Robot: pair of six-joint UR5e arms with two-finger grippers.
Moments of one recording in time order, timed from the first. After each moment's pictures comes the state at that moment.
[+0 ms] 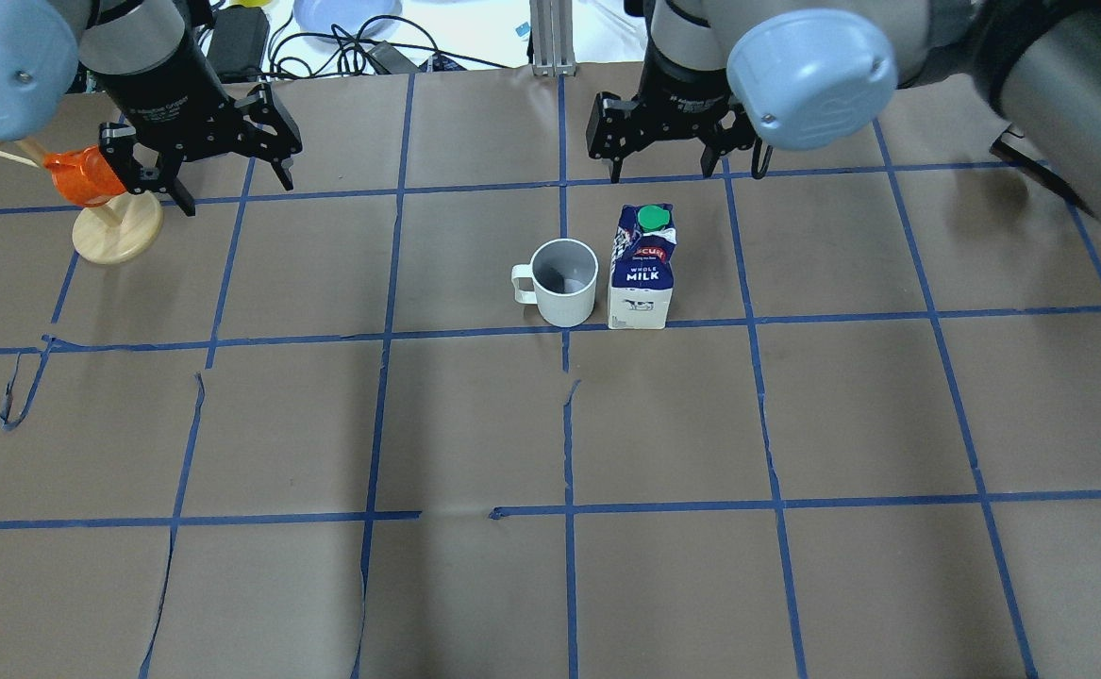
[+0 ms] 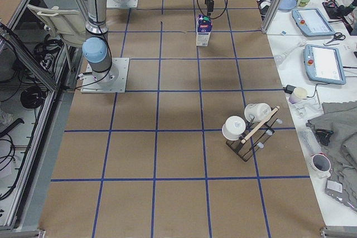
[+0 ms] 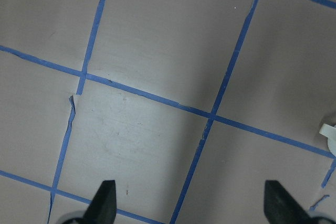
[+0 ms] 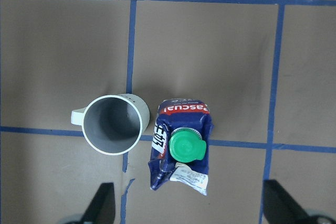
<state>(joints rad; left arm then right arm) -1.49 -1.73 -1.46 -1.55 1.60 -0.20 1.75 -1.34 1.41 -1.75 -1.51 0.13</state>
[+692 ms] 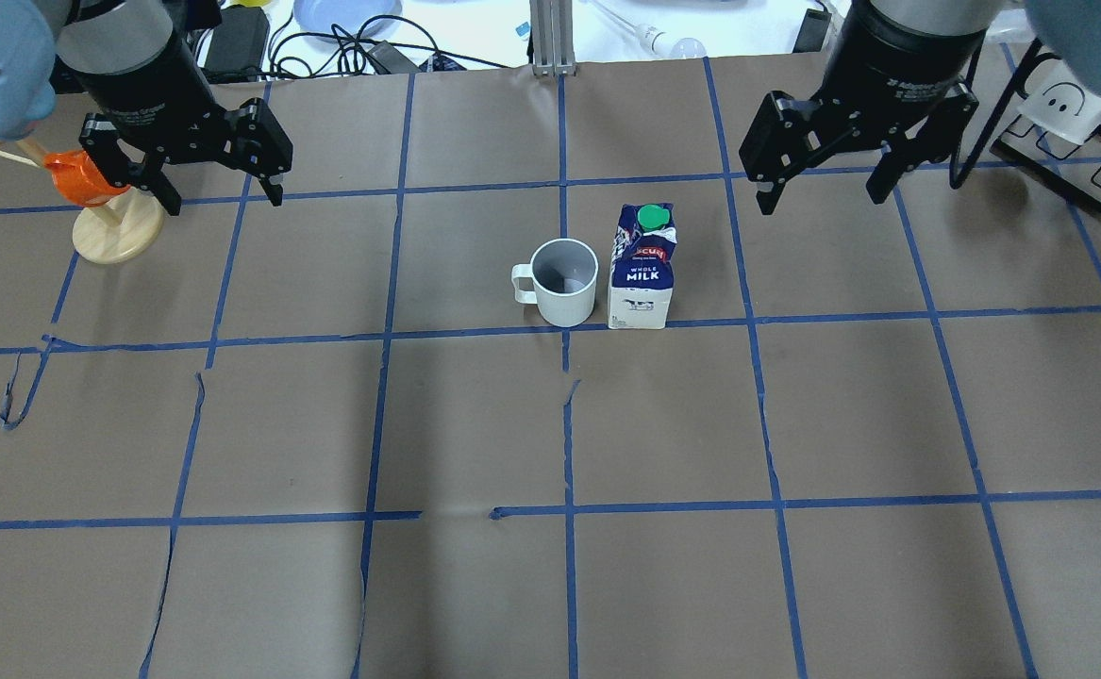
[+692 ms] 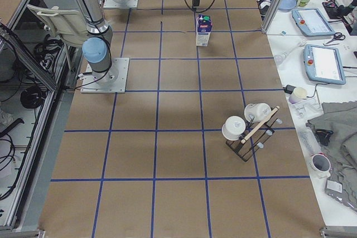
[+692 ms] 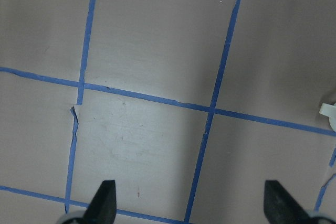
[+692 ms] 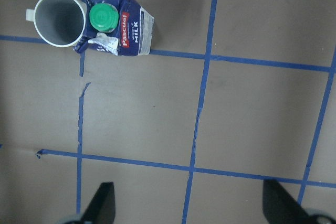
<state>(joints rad) -1.50 -1.69 -1.46 -1.61 1.63 -0.03 1.59 -1.56 1.47 -1.42 -1.51 -0.10</state>
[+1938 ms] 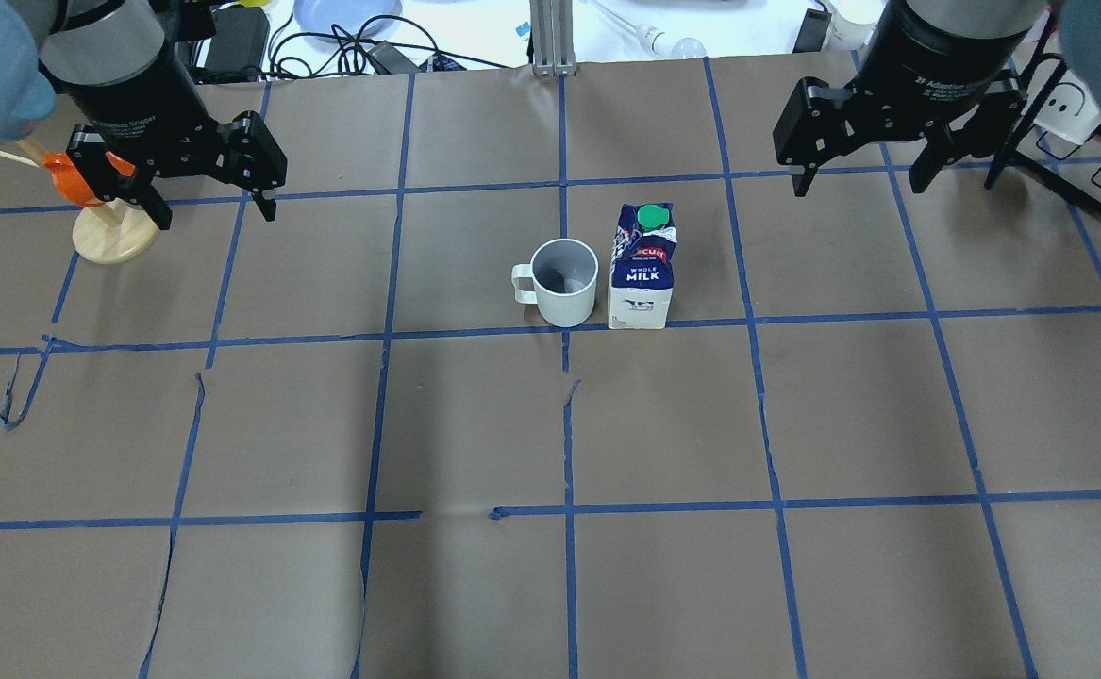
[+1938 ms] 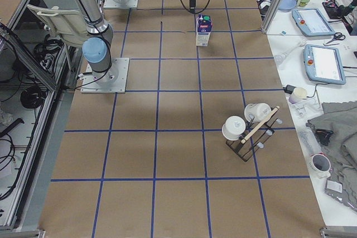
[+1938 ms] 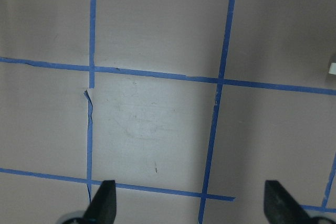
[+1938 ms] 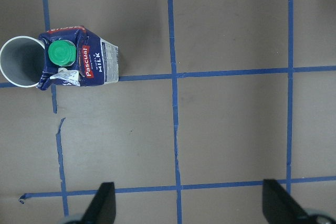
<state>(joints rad) -1.50 -1.67 -1.48 -1.64 1.64 -0.03 1.58 -1.59 1.50 -1.52 -1.58 0.05</state>
